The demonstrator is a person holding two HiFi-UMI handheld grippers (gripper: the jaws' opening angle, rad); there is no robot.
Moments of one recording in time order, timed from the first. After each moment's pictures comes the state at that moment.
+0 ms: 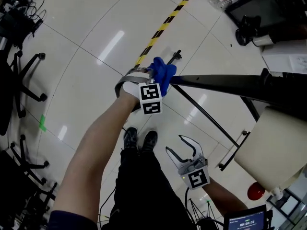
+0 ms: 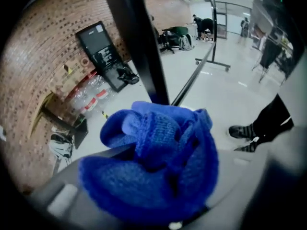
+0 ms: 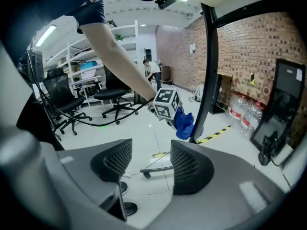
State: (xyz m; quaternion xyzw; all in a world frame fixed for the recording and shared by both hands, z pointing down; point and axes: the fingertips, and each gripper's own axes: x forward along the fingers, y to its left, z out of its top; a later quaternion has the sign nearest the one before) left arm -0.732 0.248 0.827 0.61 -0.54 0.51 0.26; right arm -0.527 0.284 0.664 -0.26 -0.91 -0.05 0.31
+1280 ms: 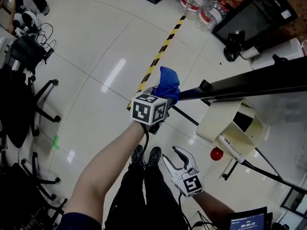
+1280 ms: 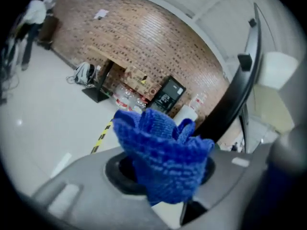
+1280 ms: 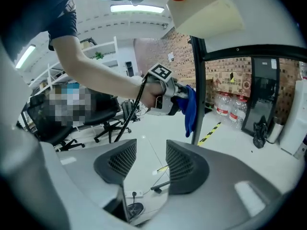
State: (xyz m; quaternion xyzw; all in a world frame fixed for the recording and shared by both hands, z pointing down) left arm -0.758 0.197 0.589 0.52 -0.75 -0.14 0.38; right arm -0.541 0.306 0.578 -0.17 -0.94 0.05 0.28
